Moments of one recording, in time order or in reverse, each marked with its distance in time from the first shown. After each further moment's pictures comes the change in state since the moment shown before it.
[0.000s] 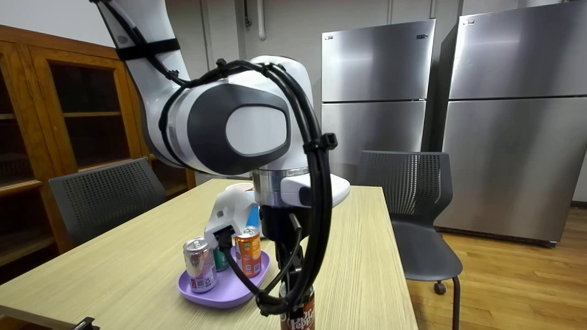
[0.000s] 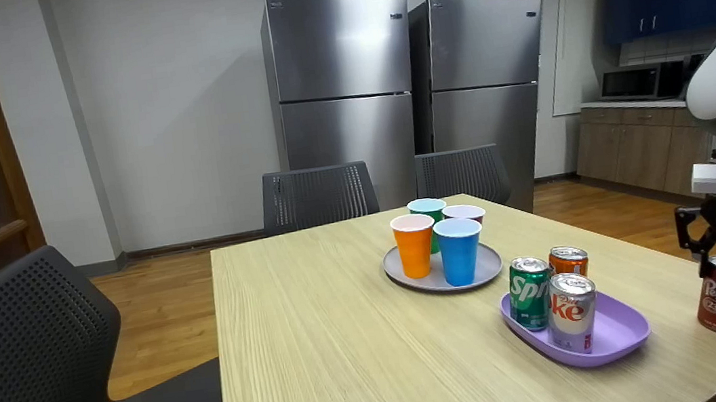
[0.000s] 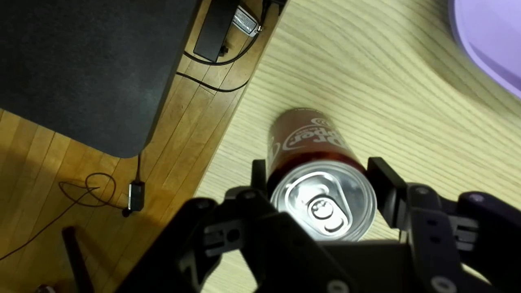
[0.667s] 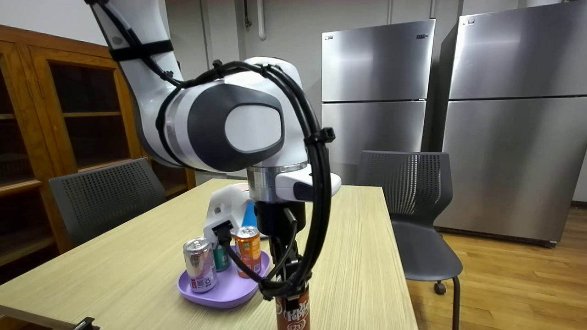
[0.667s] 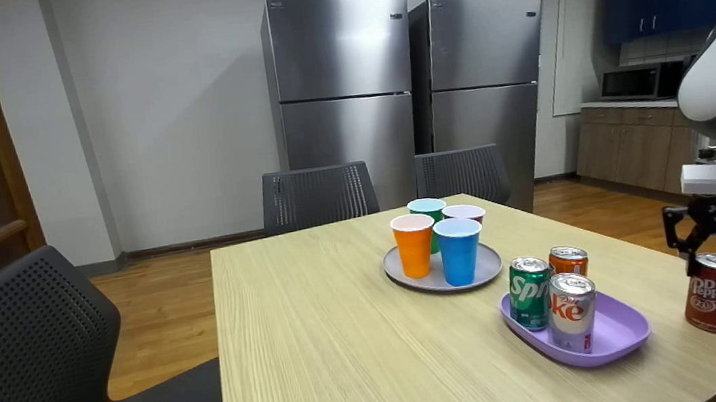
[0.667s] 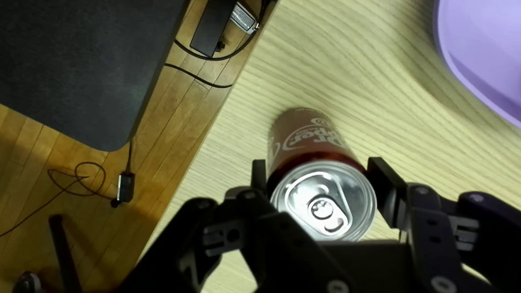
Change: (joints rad) arm 0.042 0.000 -0.003 0.003 -0.024 0.004 0.005
